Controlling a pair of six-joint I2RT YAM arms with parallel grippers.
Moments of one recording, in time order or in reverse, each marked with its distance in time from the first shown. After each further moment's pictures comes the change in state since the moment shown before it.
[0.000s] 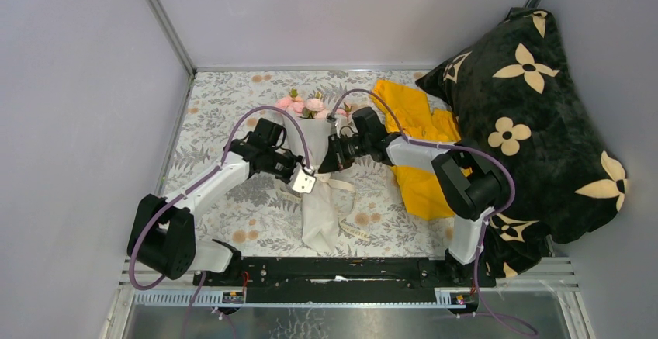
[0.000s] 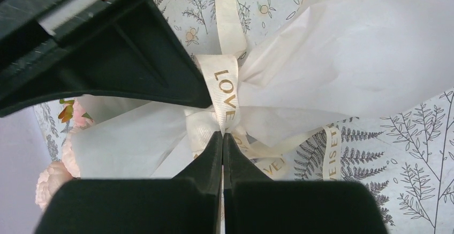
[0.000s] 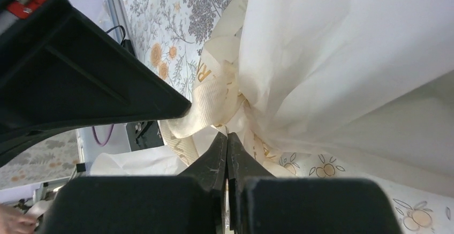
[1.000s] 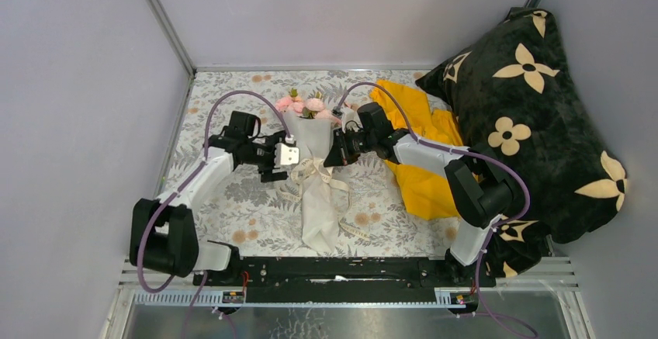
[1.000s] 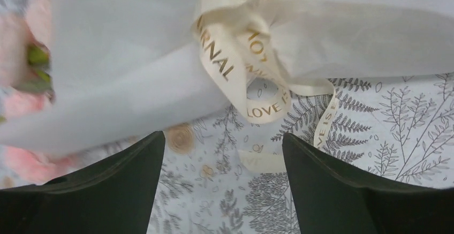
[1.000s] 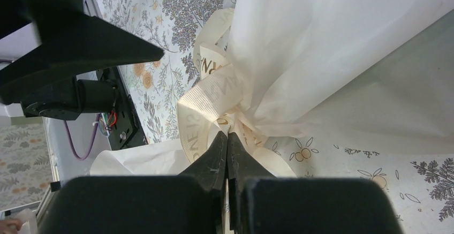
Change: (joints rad) left arm 0.188 -0.035 0.008 -0.023 0.015 -0.223; right arm -0.019 -0.110 -0.001 -0.095 0.127 -0.056
